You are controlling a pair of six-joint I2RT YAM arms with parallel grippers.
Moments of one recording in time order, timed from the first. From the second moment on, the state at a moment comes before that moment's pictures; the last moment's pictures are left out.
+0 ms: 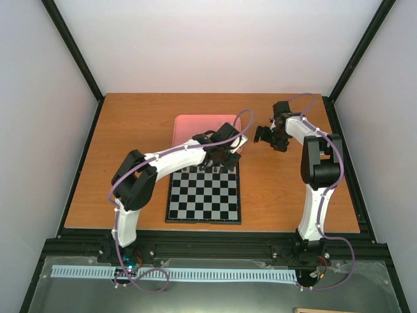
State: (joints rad) left arm -0.84 2.02 1.56 -0.52 0.02 -0.07; right arm 0.11 2.09 1.54 -0.72 -0.22 0.37
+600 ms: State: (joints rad) left arm -0.84 1.75 1.30 -0.64 -0.08 -0.07; right arm 0.11 2.07 1.50 -0.68 -0.25 0.41
